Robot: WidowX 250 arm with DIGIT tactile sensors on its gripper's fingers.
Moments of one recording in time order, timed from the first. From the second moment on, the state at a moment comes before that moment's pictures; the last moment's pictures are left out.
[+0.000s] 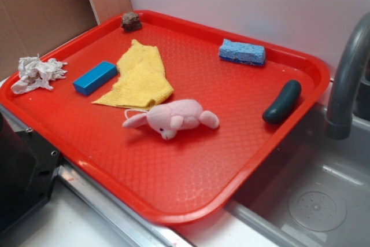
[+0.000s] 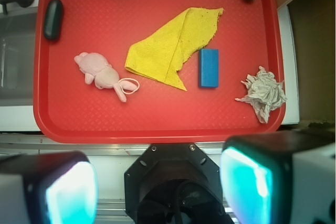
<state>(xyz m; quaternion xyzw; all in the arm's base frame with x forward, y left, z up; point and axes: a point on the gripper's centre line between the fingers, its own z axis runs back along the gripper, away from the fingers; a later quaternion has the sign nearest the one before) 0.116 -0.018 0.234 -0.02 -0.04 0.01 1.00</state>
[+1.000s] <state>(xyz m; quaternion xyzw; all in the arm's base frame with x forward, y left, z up) 0.172 0.068 0.096 -0.03 -0.01 0.08 1.00</state>
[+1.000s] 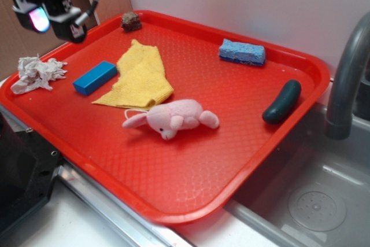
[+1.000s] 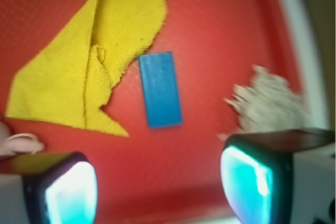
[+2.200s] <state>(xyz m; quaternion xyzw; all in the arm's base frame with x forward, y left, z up) 0.191 0.070 0.018 0.01 0.03 0.03 1.00</state>
